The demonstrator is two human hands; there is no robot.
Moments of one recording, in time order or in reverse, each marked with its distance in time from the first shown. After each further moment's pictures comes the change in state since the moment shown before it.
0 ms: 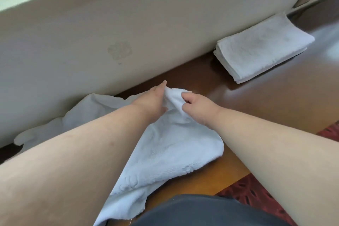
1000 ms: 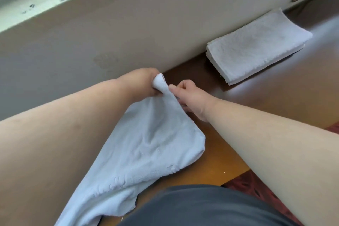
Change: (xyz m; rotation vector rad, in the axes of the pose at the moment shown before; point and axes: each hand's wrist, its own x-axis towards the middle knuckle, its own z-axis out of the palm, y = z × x) left_hand 0.011 0.059 -0.082 0.129 0.020 0.109; right_hand 0.003 -0.003 -0.044 0.563 -0.091 0.087
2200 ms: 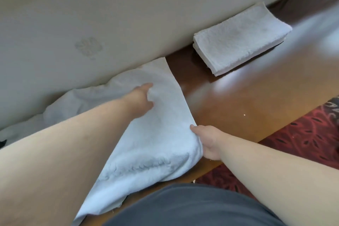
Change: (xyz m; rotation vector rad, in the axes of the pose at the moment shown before) left_hand -0.008 -0.010 0.107 -0.278 -0.052 -0.240; right_hand -0.080 0.116 -0.024 0.452 0.102 0.554
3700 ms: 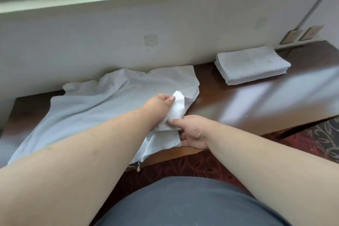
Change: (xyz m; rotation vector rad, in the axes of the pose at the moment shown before) left_hand -0.229 0.024 0.035 -0.706 0.247 -0.140; right_hand -0.128 0.084 0.094 -0.496 -0.310 -0.245
